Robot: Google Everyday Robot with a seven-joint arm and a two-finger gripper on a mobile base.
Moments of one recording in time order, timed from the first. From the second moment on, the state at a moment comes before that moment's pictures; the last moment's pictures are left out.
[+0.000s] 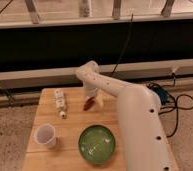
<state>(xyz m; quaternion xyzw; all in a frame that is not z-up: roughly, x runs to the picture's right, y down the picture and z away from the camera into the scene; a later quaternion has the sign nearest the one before) -0.012 0.074 0.939 -0.34 -0.14 -0.45 0.81</state>
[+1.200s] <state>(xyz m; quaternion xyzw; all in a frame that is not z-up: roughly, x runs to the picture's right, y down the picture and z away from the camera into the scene) -0.009 0.077 0.942 -0.35 -0.15 -0.45 0.81</state>
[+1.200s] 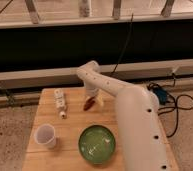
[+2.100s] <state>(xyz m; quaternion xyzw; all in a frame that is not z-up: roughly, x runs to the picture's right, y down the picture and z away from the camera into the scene) -0.008 0.077 0.940 -0.36 -0.15 -0.46 0.80</state>
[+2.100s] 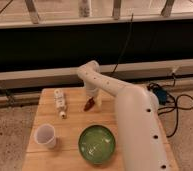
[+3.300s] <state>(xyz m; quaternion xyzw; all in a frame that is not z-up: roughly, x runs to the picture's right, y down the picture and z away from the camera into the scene) -0.018 0.069 0.898 -0.34 -0.16 -0.48 0.79</state>
